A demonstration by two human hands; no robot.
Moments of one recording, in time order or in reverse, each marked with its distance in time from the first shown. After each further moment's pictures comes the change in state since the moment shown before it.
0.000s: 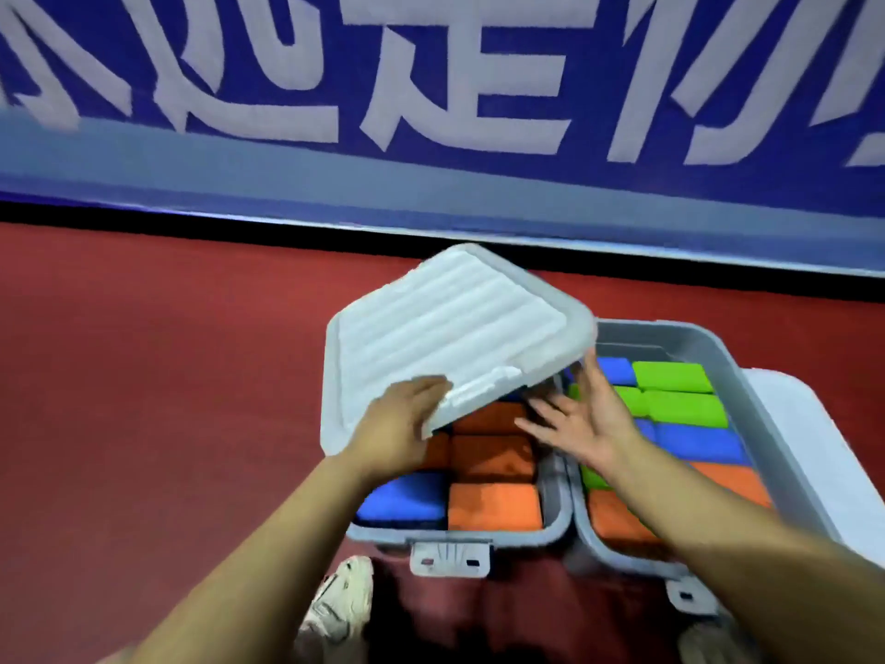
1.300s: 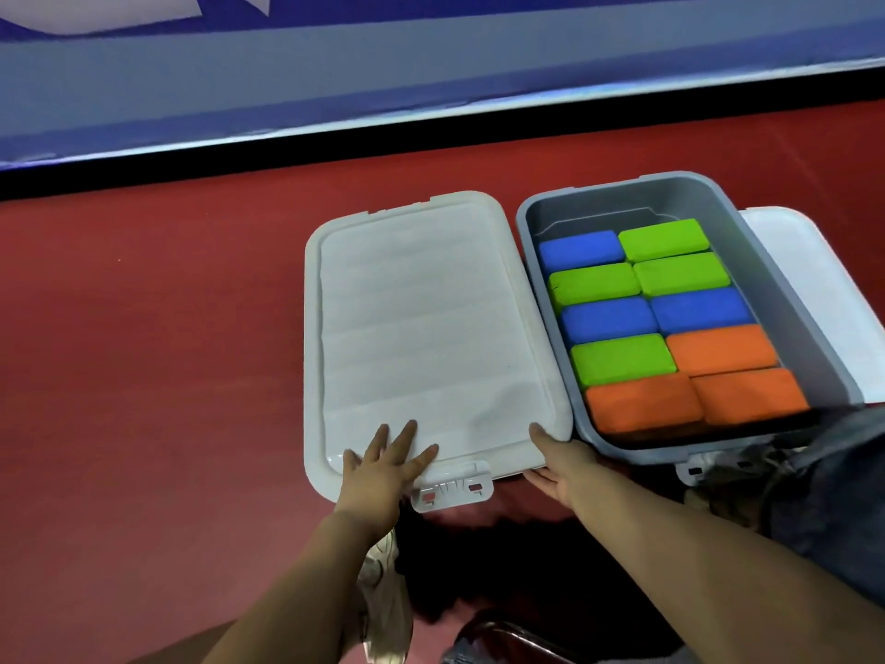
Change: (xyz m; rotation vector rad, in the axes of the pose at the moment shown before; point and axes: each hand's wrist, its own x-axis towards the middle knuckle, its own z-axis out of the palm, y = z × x) left_hand -0.061 -0.054 0.119 0.440 -0.695 -0.199; right_hand 0.041 0.139 -0.108 -0.099 0.568 0.257
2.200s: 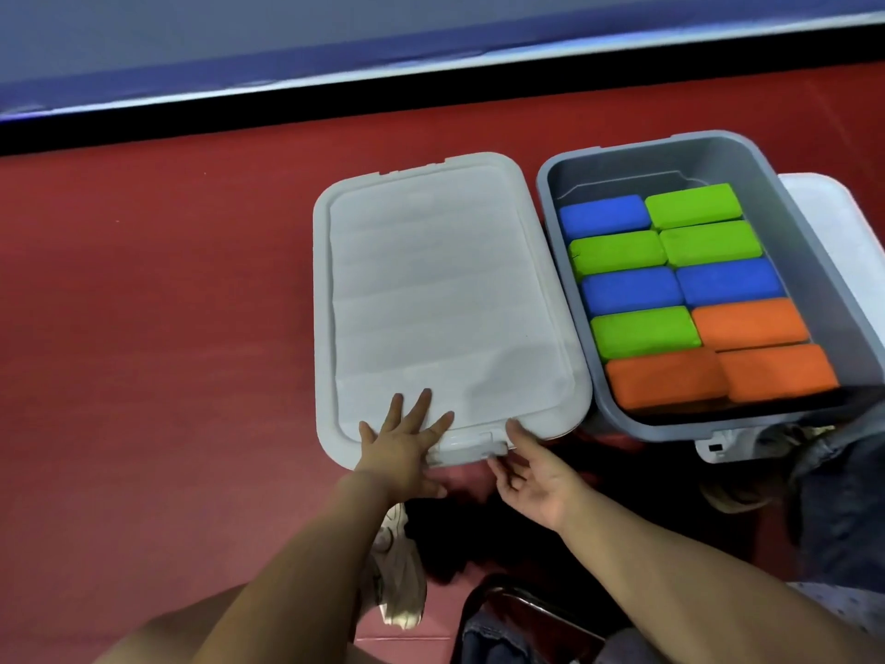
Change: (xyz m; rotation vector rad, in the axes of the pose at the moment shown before) left_hand 0.011 -0.003 0.000 -0.118 -0.128 0.040; right_hand -0.015 0.052 0.021 0.243 -0.225 0.251
